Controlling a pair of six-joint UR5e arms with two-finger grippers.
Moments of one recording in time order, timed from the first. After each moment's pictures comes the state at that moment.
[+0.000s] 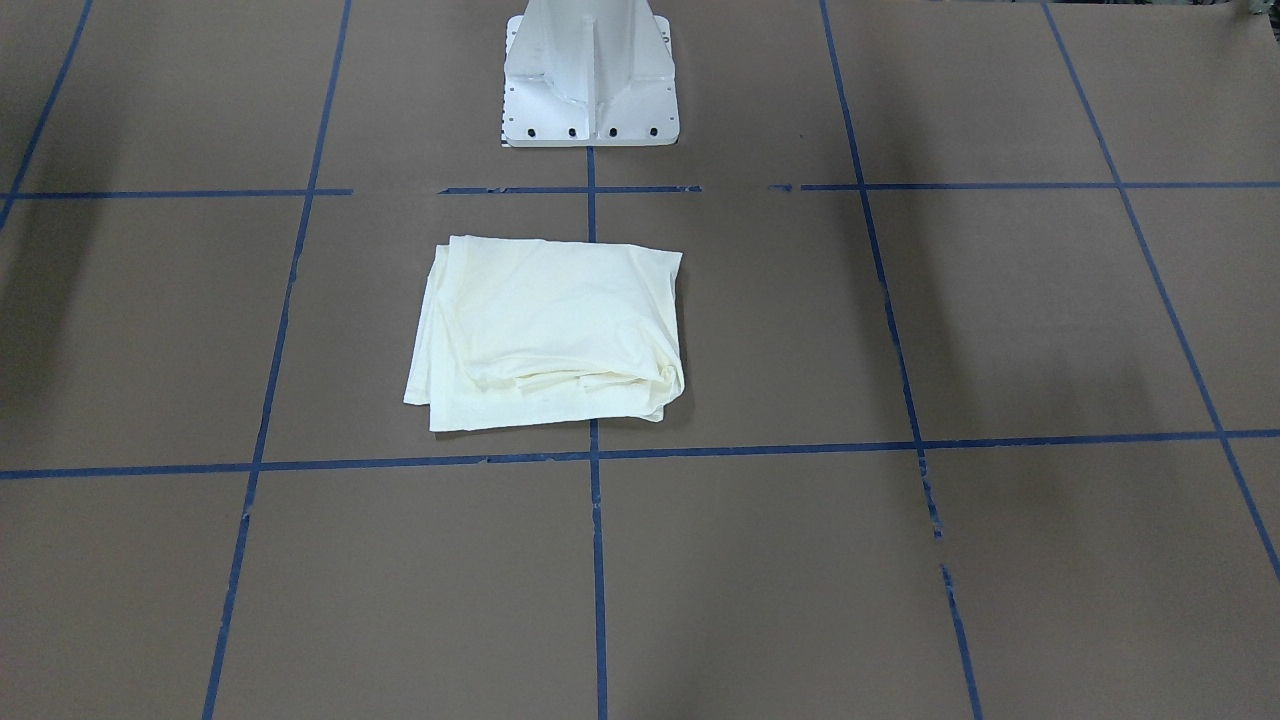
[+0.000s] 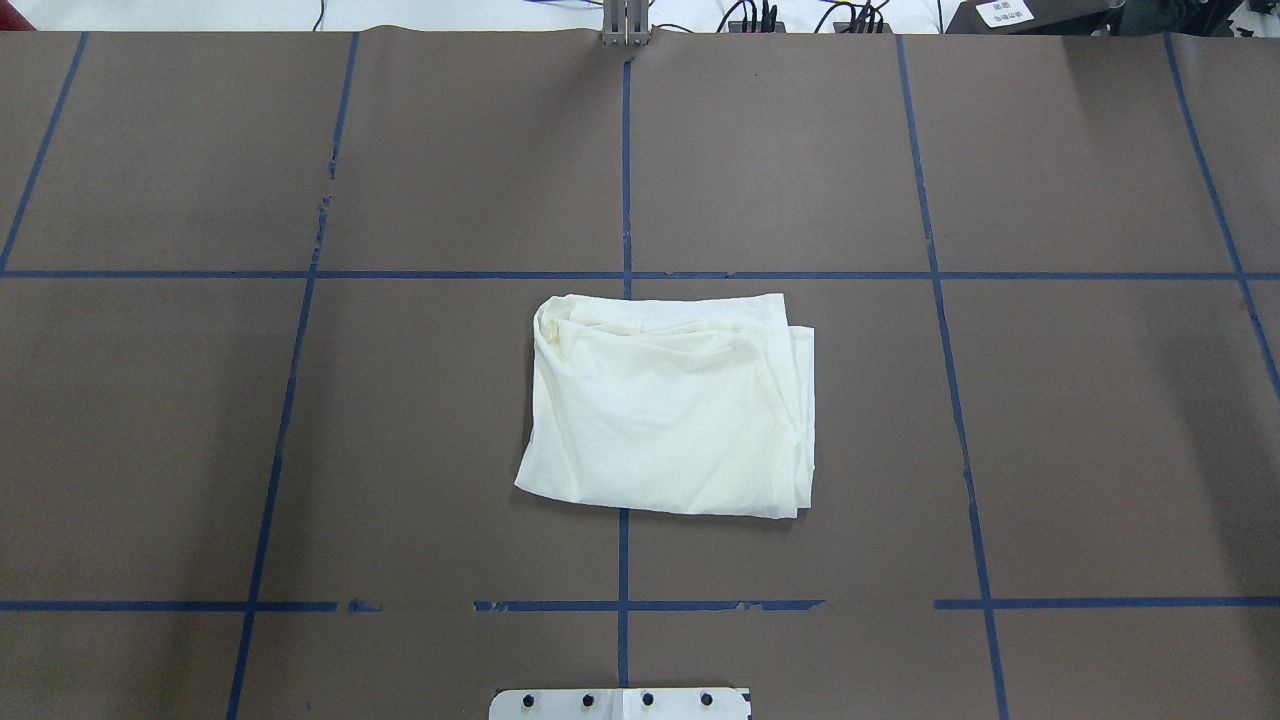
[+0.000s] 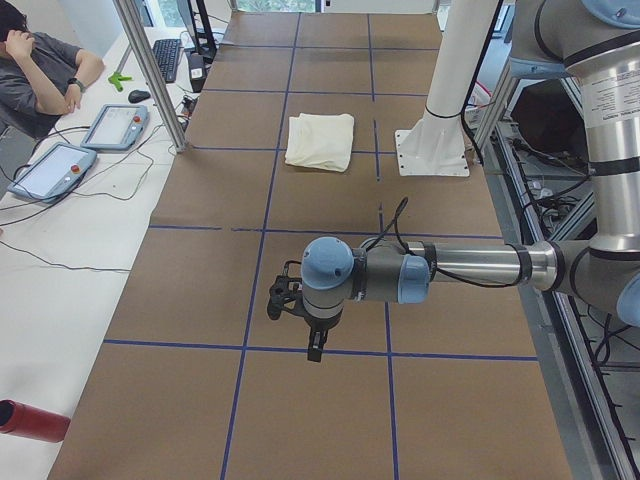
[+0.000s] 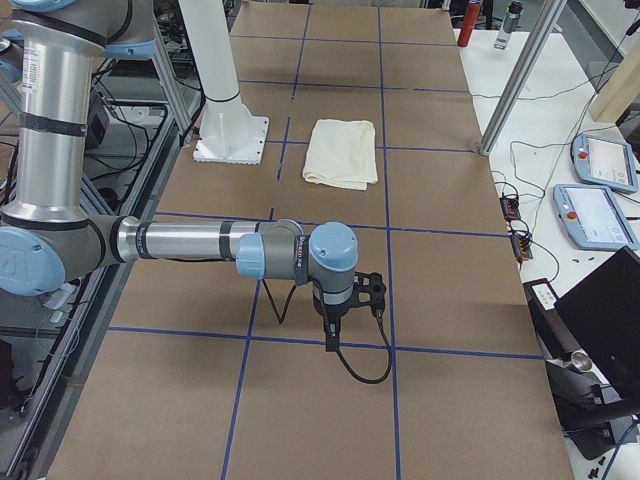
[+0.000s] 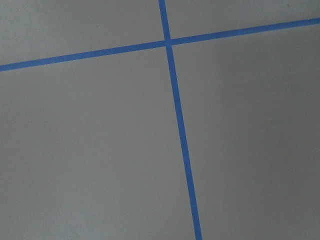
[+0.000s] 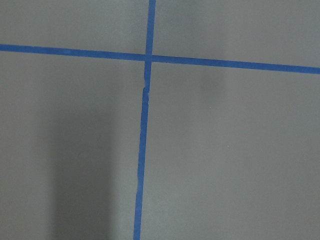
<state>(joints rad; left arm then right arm) -1.61 -1.32 -1.83 -1.61 -2.38 0.15 1.58 -1.75 1.79 -1.59 2.29 -0.05</state>
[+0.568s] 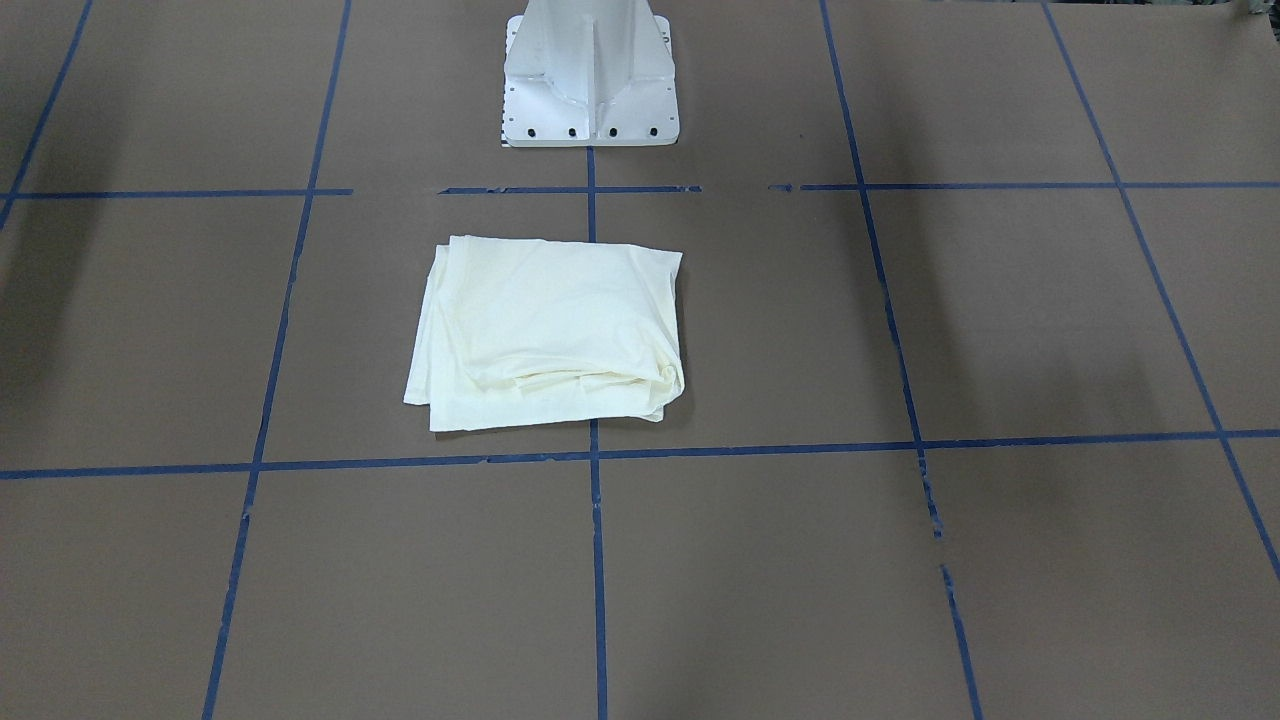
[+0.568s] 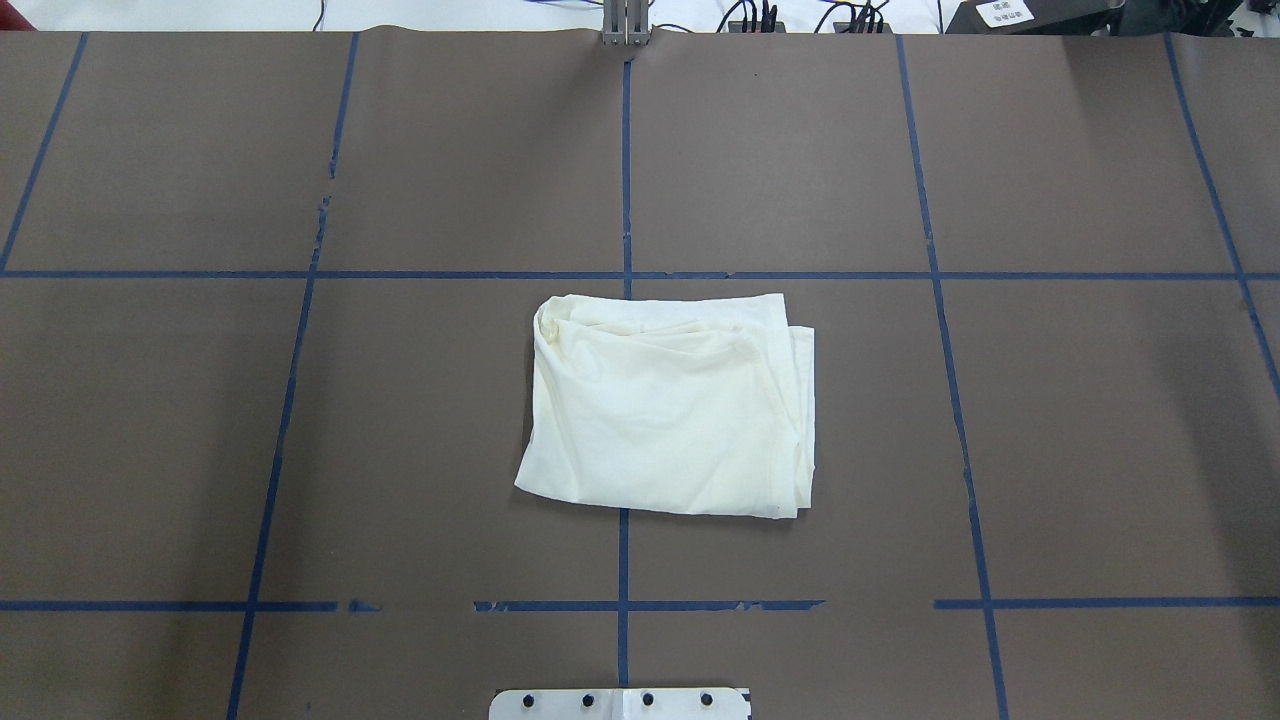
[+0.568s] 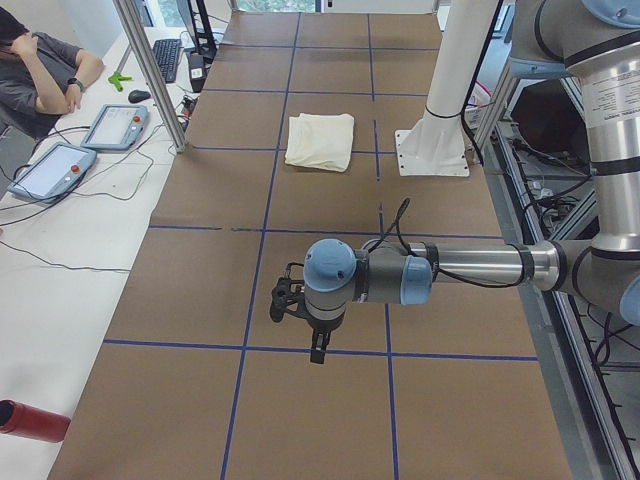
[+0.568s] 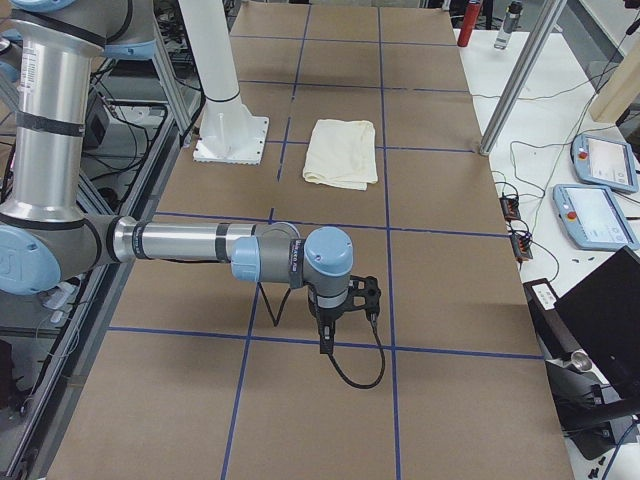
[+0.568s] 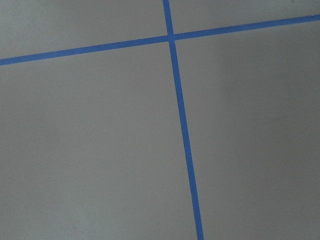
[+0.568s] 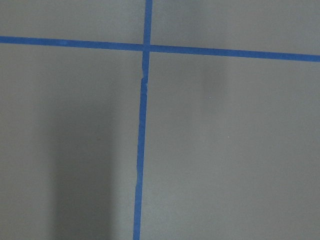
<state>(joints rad) -1.62 -1.31 -1.83 -1.60 -2.38 0.15 1.58 -1.77 1.79 -1.59 2.29 -0.04</state>
